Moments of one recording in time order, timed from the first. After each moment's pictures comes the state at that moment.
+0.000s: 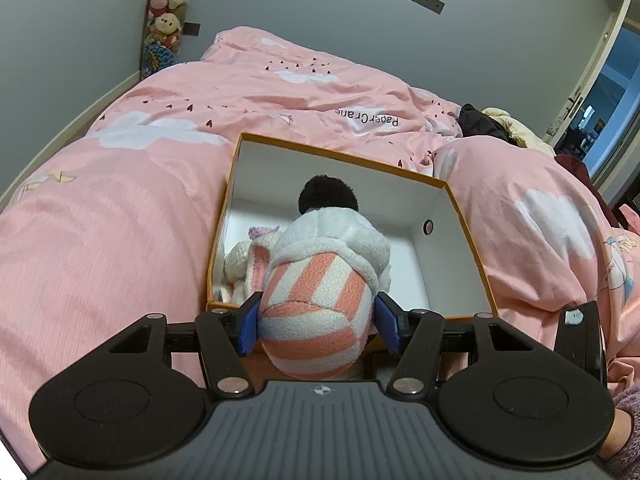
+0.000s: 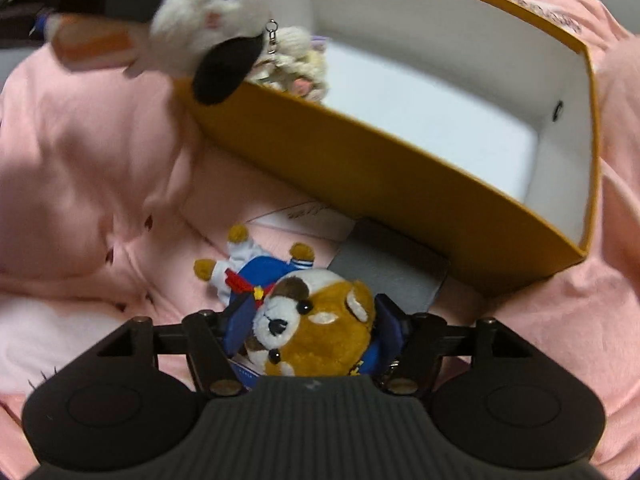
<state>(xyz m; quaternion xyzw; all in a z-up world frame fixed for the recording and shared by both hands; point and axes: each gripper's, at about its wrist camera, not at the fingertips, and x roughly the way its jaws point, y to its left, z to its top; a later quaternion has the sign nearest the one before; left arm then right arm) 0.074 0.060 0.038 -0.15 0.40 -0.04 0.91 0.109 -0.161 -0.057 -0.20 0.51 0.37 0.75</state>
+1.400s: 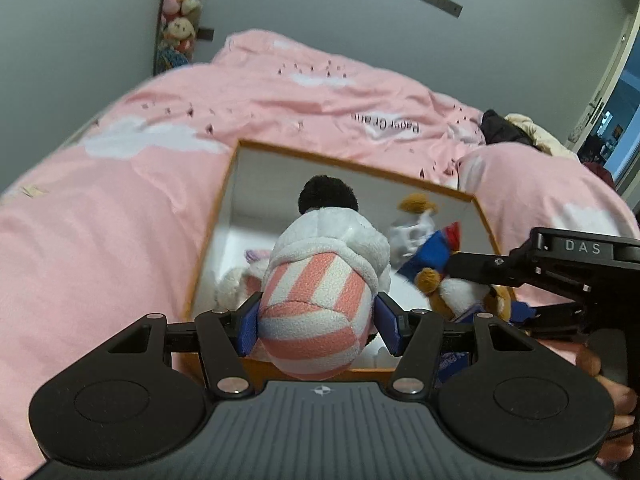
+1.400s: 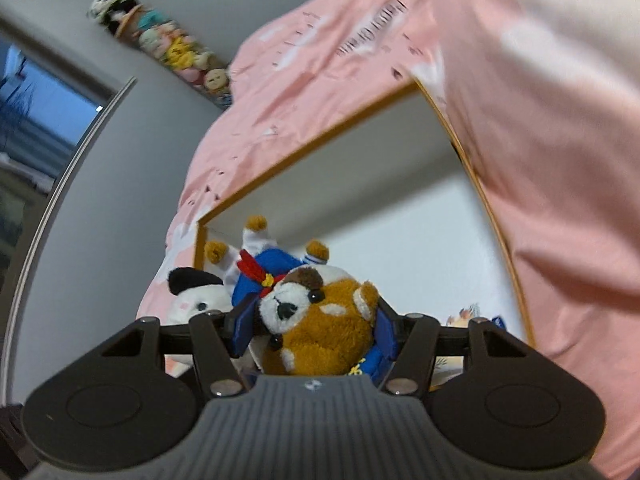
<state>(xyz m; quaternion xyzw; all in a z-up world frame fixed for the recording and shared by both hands) 0.124 0.041 0.011 -0.14 0.39 -0.01 0.91 0.214 -0.210 -0.001 0.26 0.49 0.23 0.80</state>
